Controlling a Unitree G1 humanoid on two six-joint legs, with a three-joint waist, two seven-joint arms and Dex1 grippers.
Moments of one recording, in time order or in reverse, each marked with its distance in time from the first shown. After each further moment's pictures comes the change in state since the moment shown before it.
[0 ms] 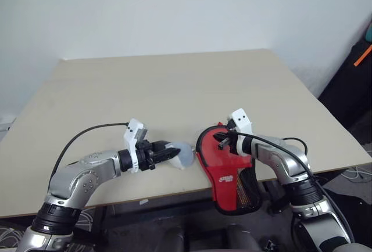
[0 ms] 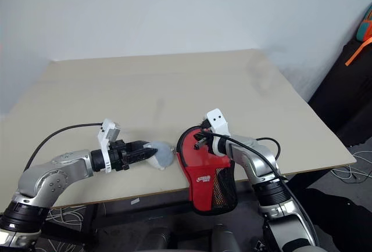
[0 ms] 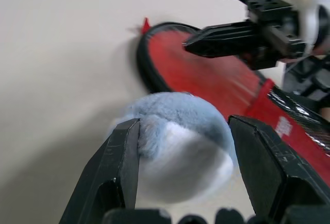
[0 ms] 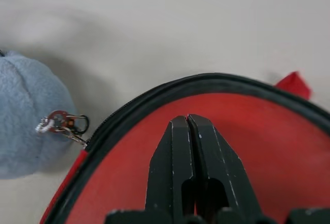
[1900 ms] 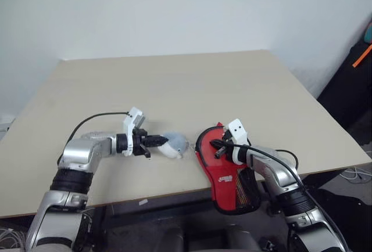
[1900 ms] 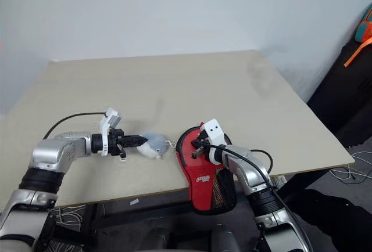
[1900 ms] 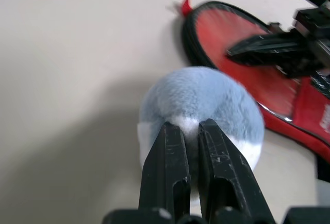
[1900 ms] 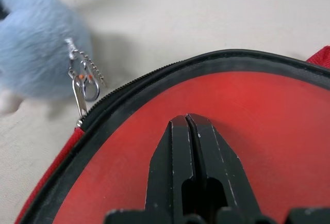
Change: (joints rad) left arm -0.379 -0.058 -0.050 0.503 0.391 0.030 -0.345; right arm 0.090 0.048 0.021 0.079 -0.080 -0.203 0.041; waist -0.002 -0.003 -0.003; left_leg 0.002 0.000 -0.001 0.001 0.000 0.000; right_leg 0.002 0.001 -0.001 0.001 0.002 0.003
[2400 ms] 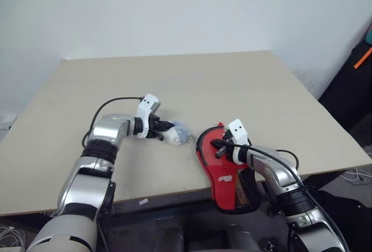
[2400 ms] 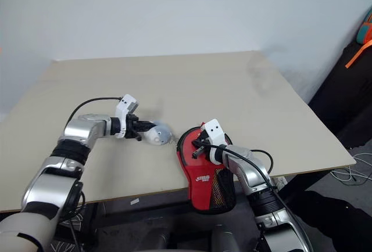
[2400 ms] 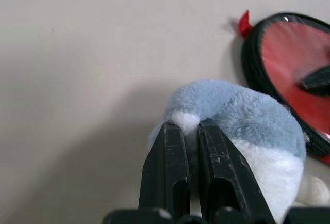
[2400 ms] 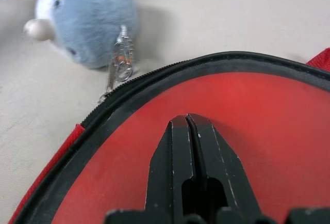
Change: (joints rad) left arm -0.317 -0.193 -0.070 0.484 0.253 -0.230 0.045; right arm 0.000 -0.001 -0.003 0.002 -0.009 0.000 -0.001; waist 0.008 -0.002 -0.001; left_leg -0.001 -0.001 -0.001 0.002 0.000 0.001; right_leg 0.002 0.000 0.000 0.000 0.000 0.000
